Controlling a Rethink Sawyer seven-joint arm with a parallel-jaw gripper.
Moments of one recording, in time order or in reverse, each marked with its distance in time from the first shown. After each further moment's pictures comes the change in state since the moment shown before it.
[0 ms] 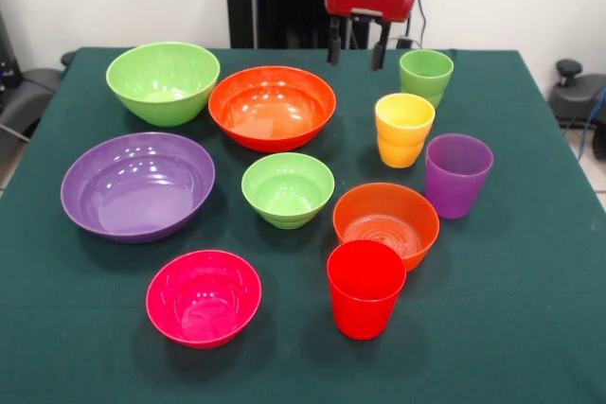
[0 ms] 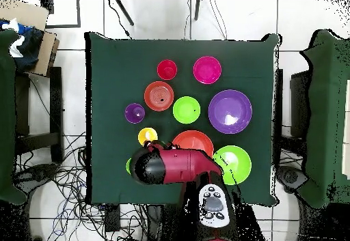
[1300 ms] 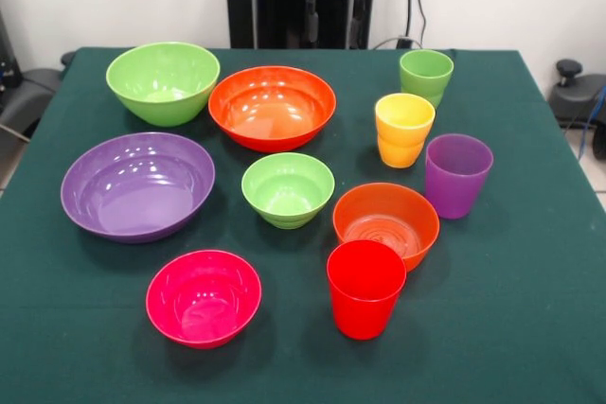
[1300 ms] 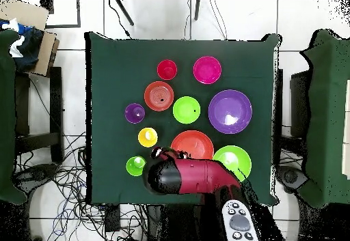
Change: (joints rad) arm -0.134 -0.088 0.070 0.095 -0.039 0.000 0.000
